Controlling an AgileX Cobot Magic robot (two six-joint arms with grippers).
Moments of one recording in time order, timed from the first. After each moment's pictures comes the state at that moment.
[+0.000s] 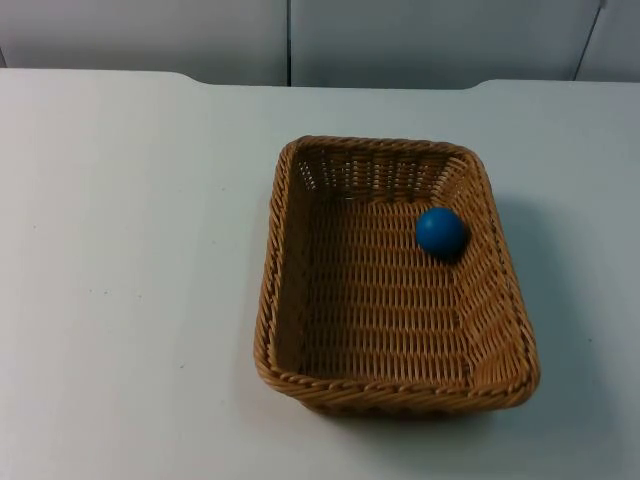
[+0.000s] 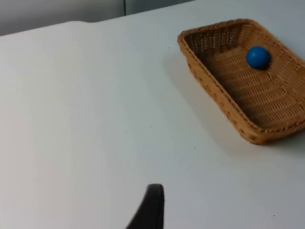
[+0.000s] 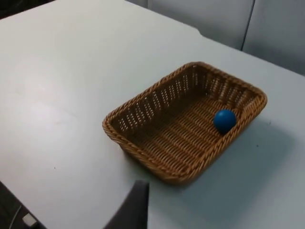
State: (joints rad) right arm 0.66 0.05 -0.66 0.00 1.12 -0.09; left arm -0.41 0.01 -0.57 -0.04 1.14 0.00
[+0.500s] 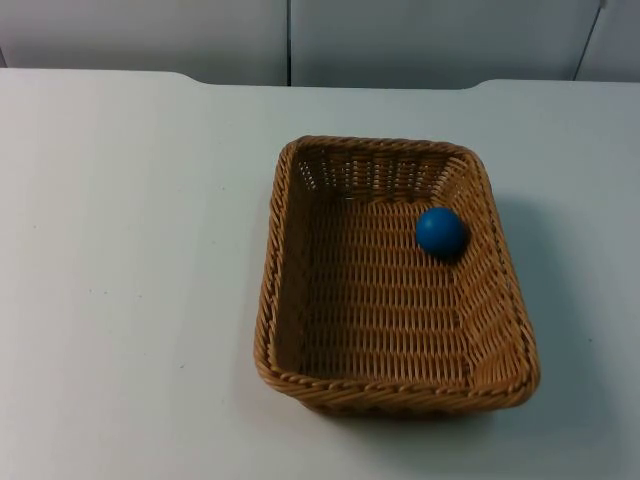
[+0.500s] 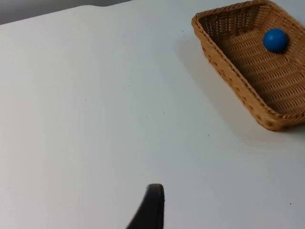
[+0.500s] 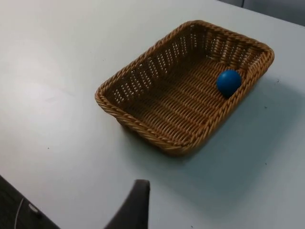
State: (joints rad) right arm 0.66 0.00 -0.51 -0.03 1.09 0.00; left arm -0.41 0.01 -0.55 0.00 1.16 0.00
